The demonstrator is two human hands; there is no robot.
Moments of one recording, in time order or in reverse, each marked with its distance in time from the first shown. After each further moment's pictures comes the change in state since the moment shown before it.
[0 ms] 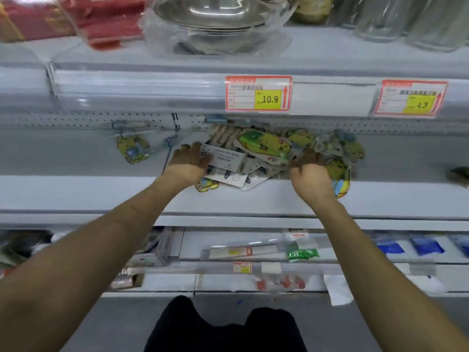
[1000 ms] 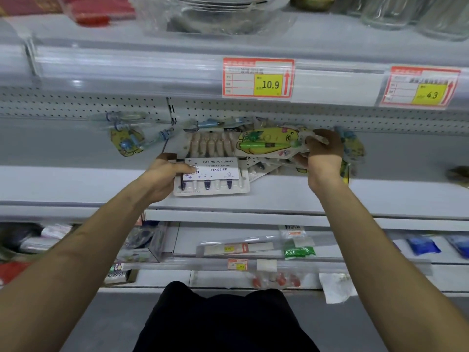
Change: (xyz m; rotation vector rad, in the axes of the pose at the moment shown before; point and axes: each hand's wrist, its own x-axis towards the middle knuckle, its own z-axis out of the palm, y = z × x) left_hand -0.033 -0.044 0.012 -1.341 -0.170 -0.226; right_hand 0.033 -0.007 -0.006 1.163 0.202 0.338
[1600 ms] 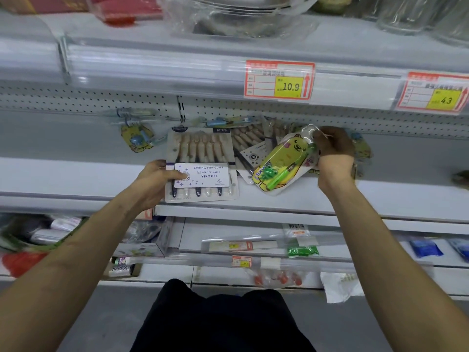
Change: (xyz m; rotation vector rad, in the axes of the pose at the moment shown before) left_hand -0.029 -0.009 -0.036 -0.022 0.139 -0.066; right_hand -0.006 -0.003 -0.004 -0.140 -0.028 -0.246
